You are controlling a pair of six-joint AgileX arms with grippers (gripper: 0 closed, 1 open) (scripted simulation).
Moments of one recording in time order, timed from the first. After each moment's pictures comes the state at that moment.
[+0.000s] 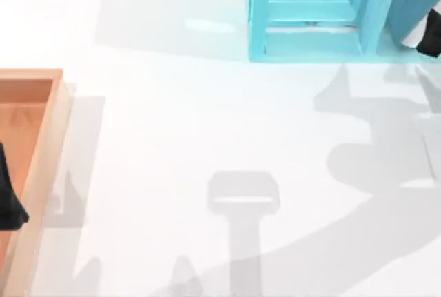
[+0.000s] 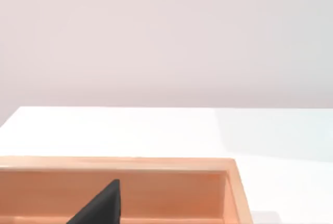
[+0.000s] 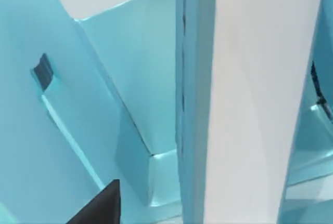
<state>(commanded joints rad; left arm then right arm) 0.00 0.00 0.00 0.00 0.00 0.00 -0.09 2.17 0.89 1.16 -0.13 0.39</state>
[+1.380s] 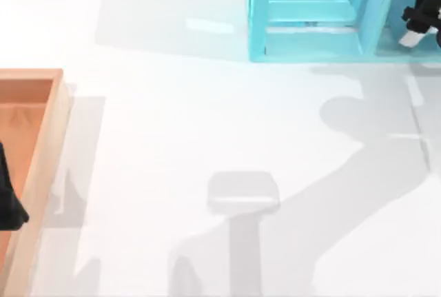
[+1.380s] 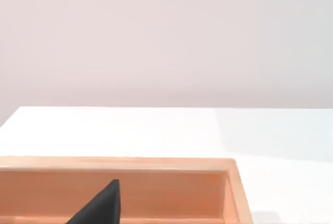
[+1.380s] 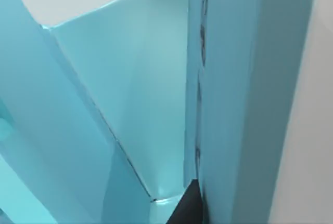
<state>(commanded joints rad) 0.00 0.00 0.00 0.00 0.00 0.00 -0.07 2.37 1.26 0.99 -0.10 0.39</state>
